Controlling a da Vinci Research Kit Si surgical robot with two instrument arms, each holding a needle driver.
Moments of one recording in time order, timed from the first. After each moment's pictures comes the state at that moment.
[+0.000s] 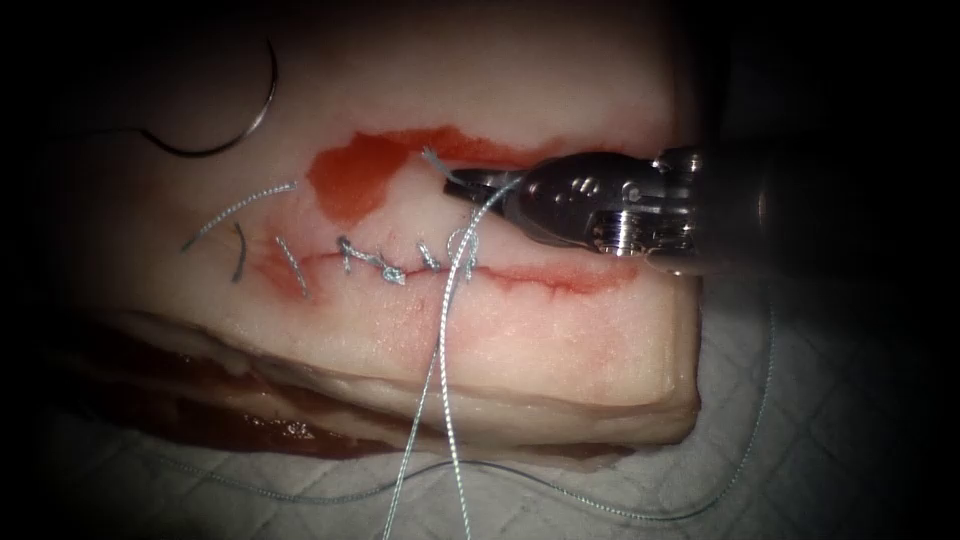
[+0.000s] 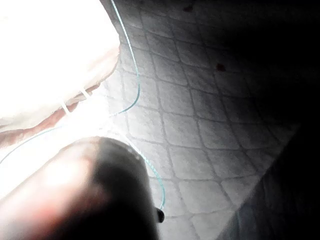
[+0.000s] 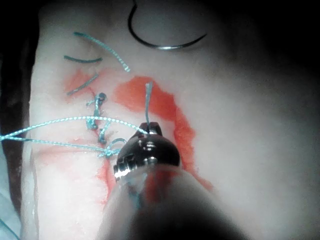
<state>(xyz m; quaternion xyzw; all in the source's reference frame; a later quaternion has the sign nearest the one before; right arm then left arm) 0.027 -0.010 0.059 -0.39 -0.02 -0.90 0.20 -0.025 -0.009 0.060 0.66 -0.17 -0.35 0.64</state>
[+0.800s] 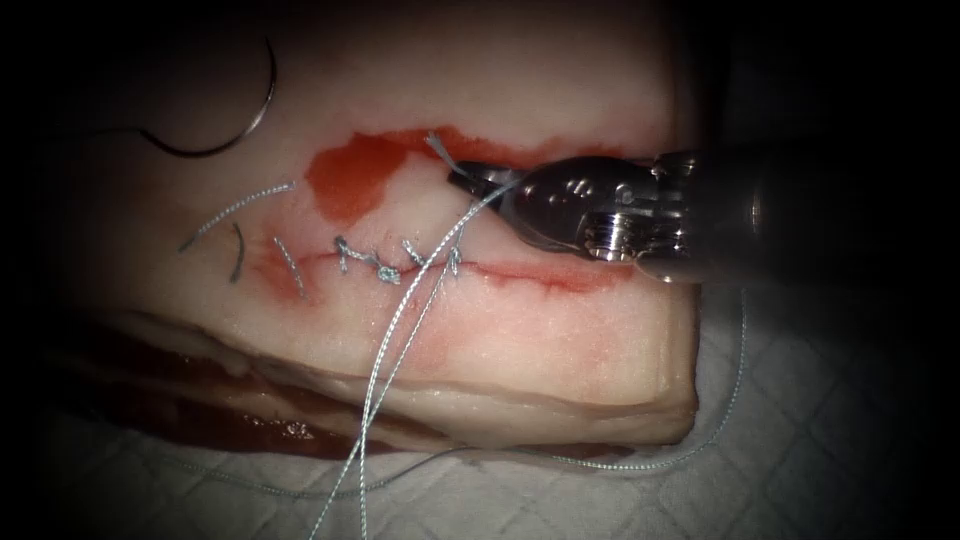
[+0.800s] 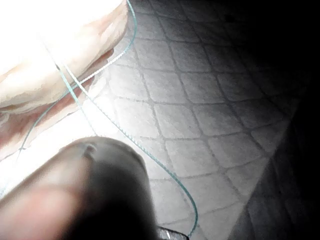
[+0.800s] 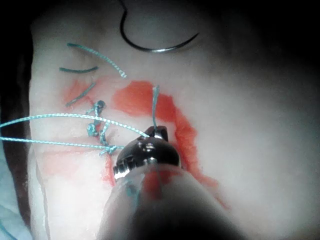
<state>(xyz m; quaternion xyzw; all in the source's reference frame) 0.027 -0.008 0.059 -0.35 -0.07 -0.89 0.28 -0.020 -0.016 0.063 0.86 -0.10 -0.27 0.42</state>
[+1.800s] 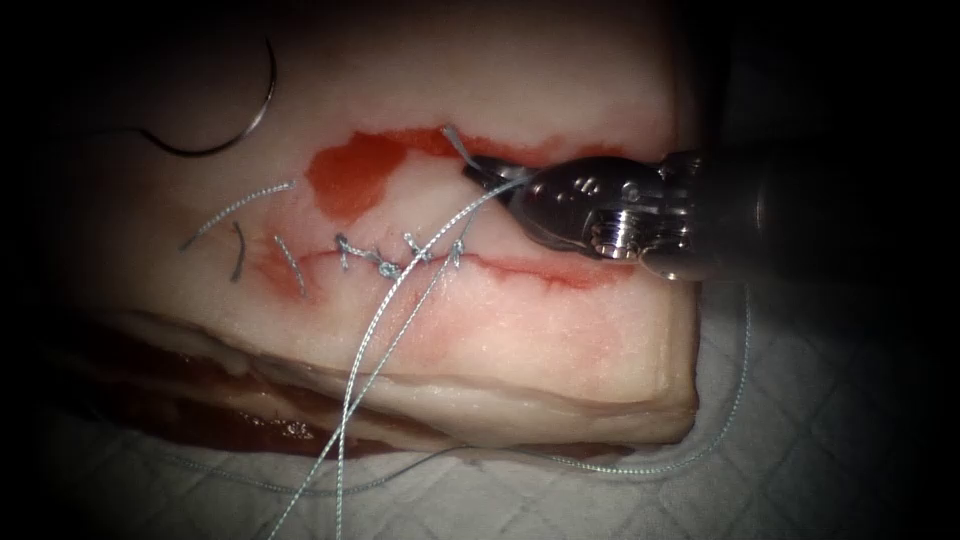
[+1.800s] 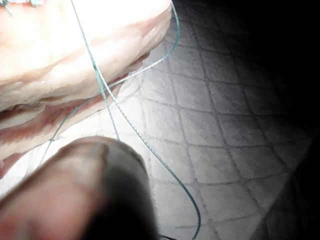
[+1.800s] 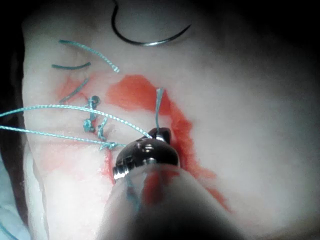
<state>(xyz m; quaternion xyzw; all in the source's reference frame) 0.025 -0.007 0.061 -0.33 -0.09 -0.89 0.30 -0.014 -0.016 0.063 0.86 -0.06 -0.33 0.39</state>
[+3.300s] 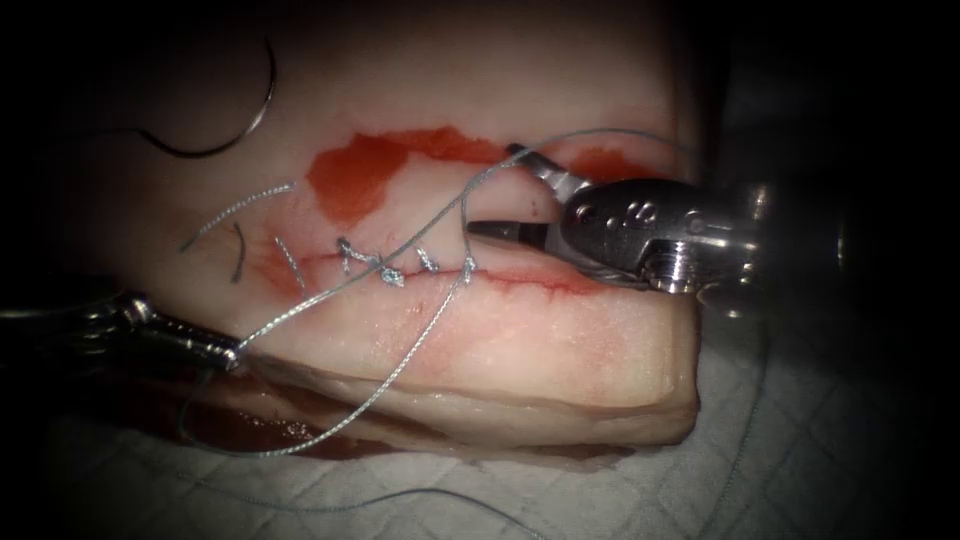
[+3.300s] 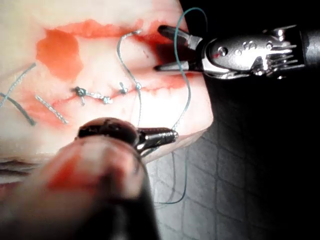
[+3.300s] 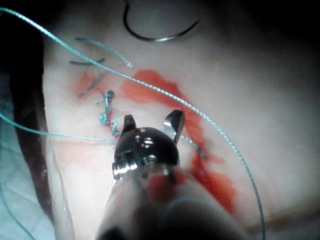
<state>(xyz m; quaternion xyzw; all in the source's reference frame) 0.025 -0.012 0.053 -0.41 -0.03 -0.88 0.26 -0.017 0.012 0.059 0.44 -0.56 -0.45 0.54</state>
